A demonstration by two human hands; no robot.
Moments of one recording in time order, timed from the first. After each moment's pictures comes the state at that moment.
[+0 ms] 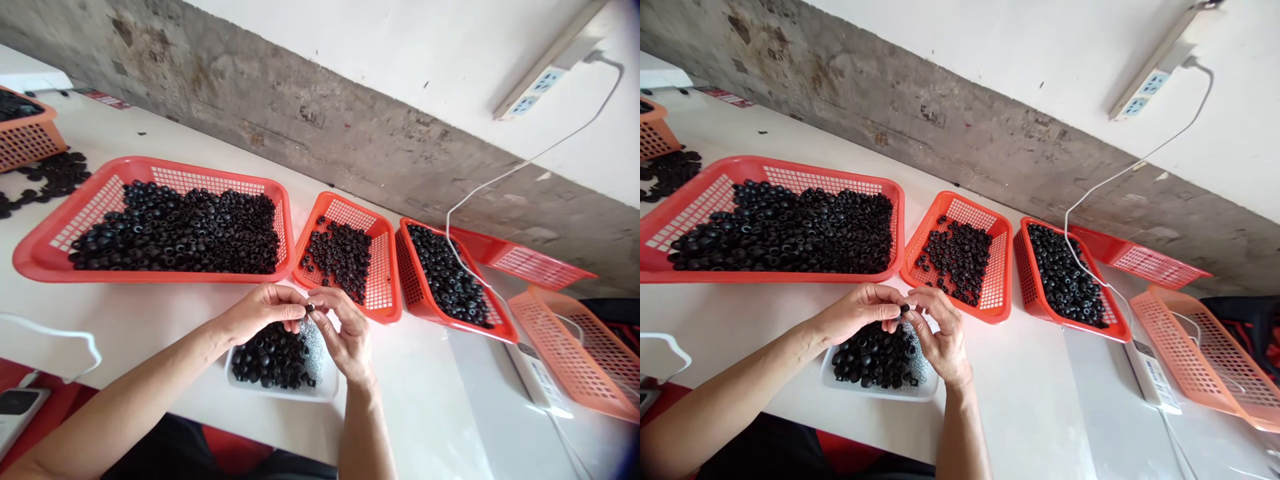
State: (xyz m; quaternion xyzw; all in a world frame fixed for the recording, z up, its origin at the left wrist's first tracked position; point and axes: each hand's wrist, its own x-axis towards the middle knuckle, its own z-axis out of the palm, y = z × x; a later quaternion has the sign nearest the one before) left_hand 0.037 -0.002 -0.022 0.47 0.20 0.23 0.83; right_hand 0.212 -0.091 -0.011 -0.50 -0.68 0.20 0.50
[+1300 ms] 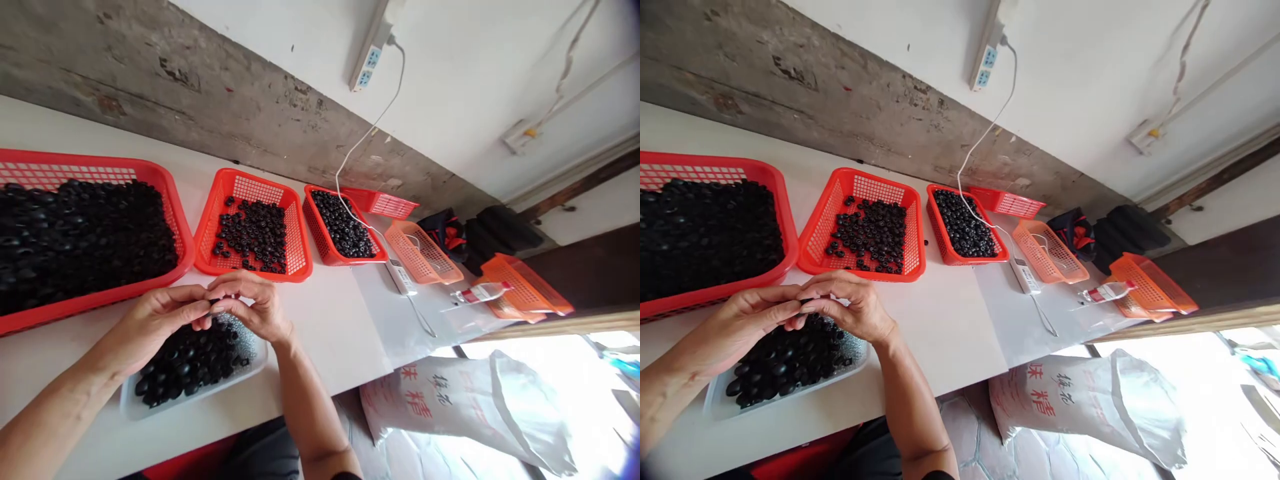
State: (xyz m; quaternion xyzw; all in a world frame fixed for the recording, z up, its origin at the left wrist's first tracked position) left_hand 0.032 0.006 -0.035 0.58 0.23 0.21 0.75; right_hand 0.212 -0.085 -0.016 -0.49 -0.65 0.26 0.52
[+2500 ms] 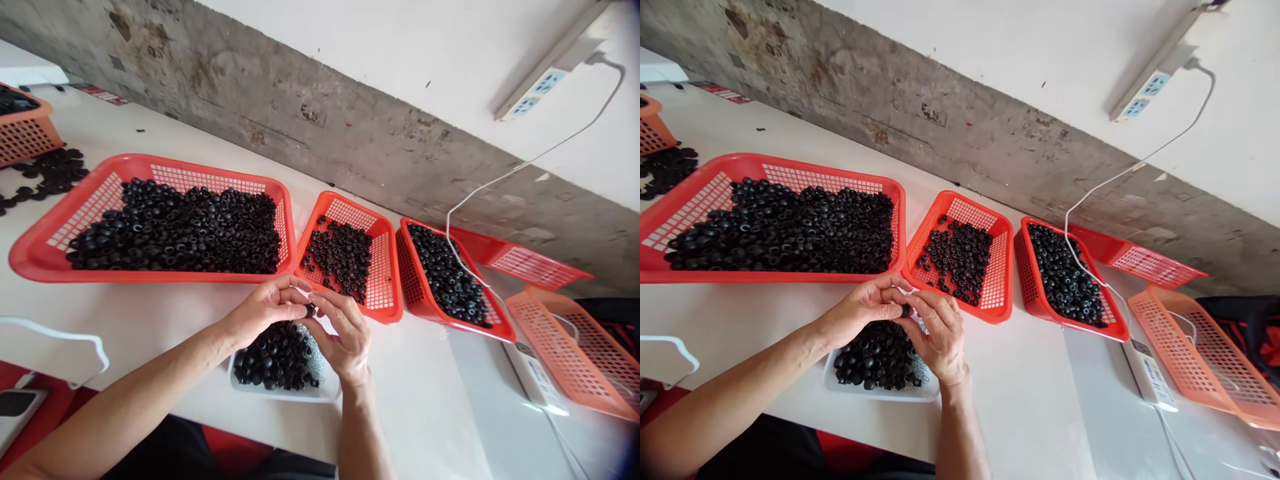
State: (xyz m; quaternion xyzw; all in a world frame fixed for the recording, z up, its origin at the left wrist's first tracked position) left_hand 0.039 -0.007 -0.024 0.42 0.19 0.28 0.84; right_hand 0.206 -0.085 -0.029 -0.49 -0.73 -0.06 0.47
